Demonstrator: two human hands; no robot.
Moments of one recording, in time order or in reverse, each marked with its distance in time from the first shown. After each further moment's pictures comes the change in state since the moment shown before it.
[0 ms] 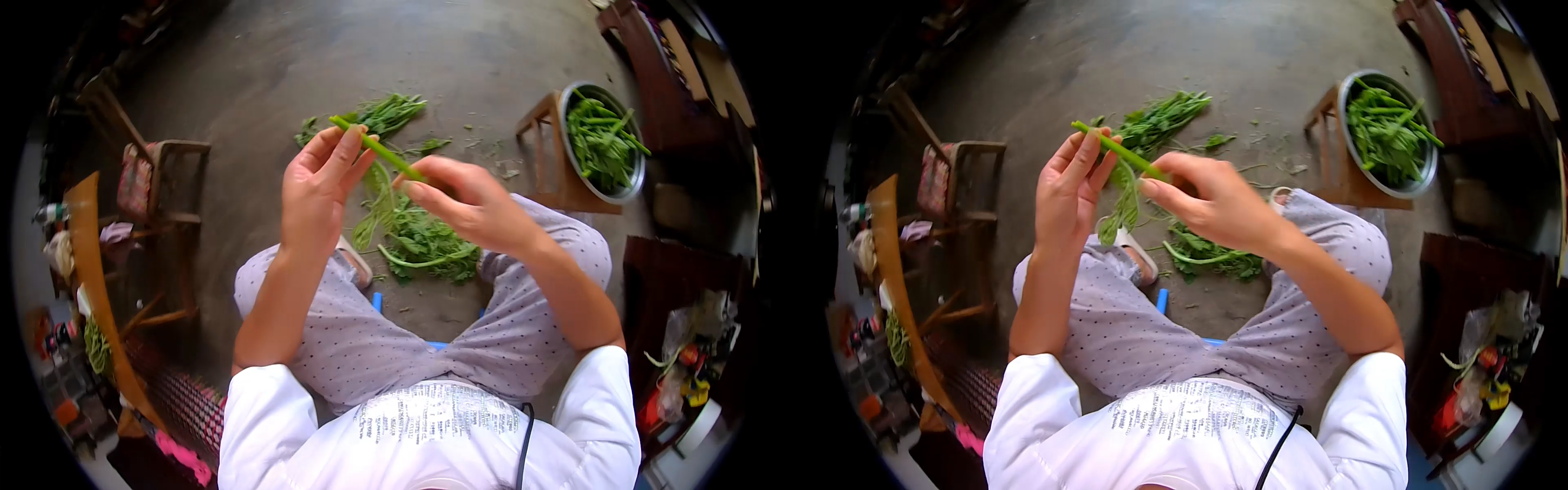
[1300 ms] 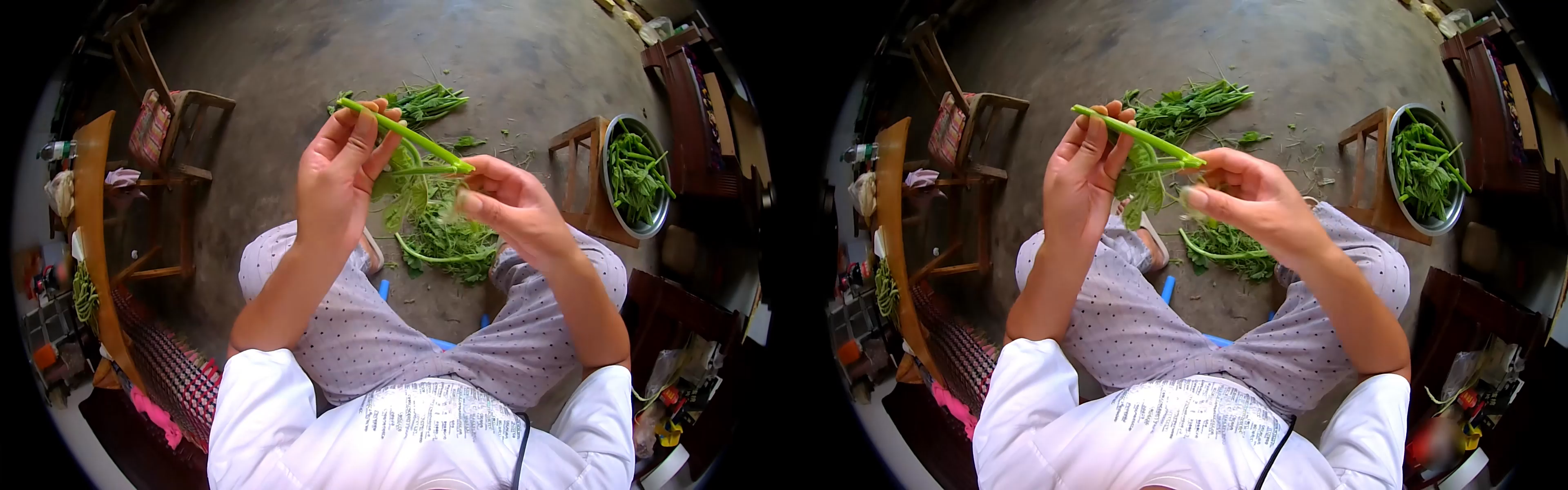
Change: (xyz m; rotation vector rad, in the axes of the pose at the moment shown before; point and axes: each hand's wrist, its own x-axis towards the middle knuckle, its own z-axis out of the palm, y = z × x) left_hand -0.013 0.011 -0.026 -0.180 0.056 0.092; right_hand 0.008 -0.008 0.022 0.665 0.026 0.163
